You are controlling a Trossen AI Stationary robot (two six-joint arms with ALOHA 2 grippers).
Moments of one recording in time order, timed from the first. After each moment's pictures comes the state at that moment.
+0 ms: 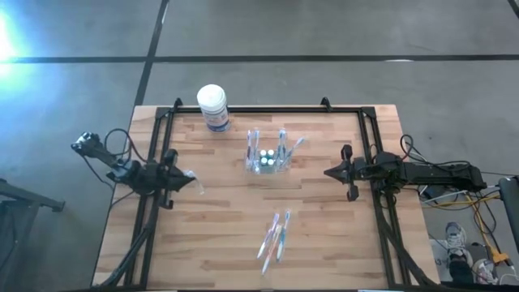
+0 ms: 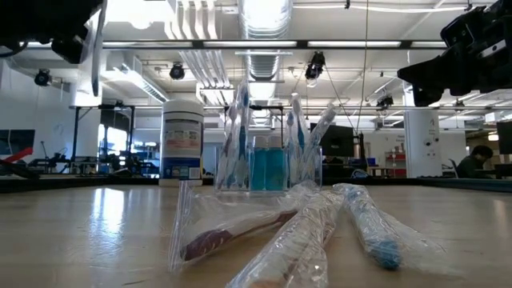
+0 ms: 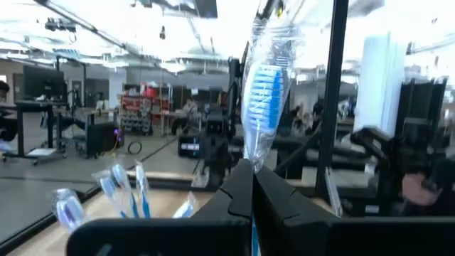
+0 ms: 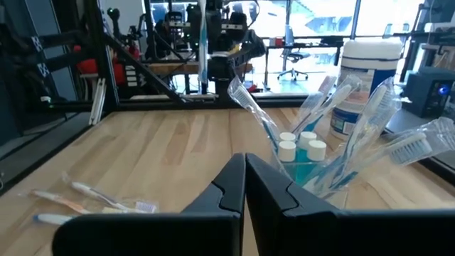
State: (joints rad) left arm -0.55 0.19 0.08 0.37 -0.54 0.07; right arm -0.07 0.21 0.01 0.17 -0.08 0.05
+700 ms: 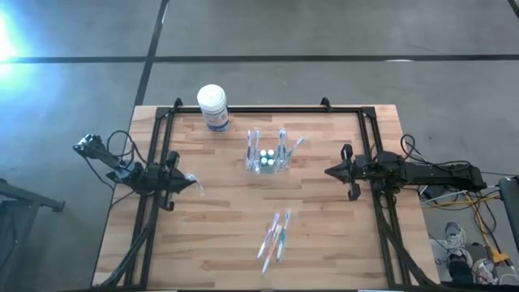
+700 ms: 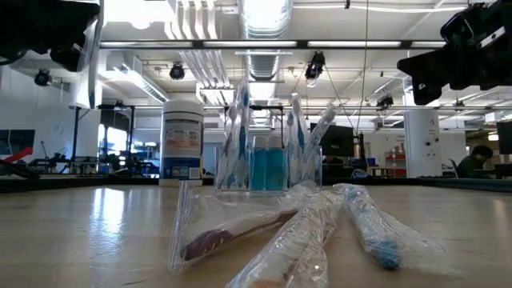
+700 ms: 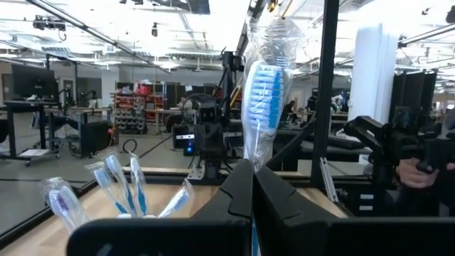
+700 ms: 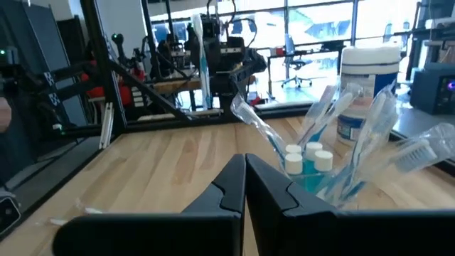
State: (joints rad) left arm -0.55 0.15 0.03 0.35 -0.52 0.08; right arm -0.07 0.21 0.01 0.23 -0.08 0.13
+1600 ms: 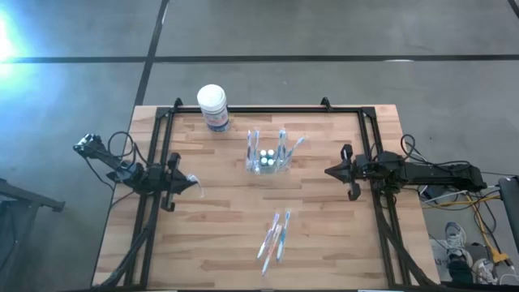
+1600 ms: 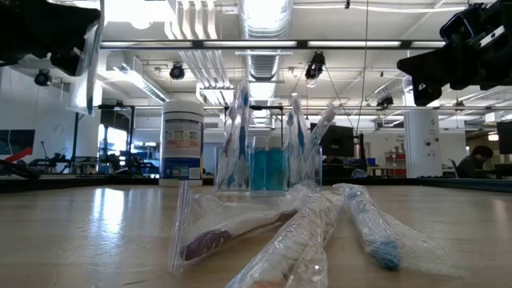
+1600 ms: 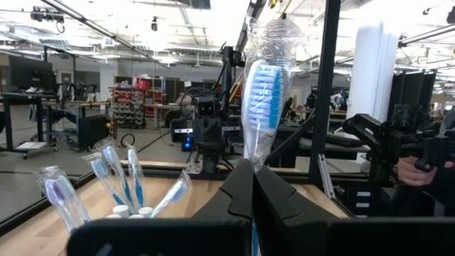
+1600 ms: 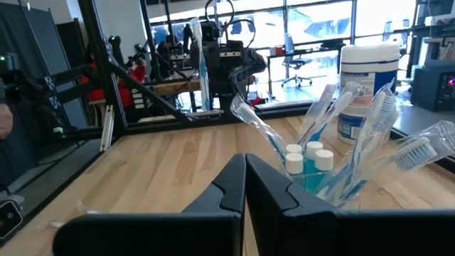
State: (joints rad) left arm -0.55 0.15 0.01 0.35 -0.52 0.04; right arm -0.07 0.21 0.01 0.23 -0.08 0.15
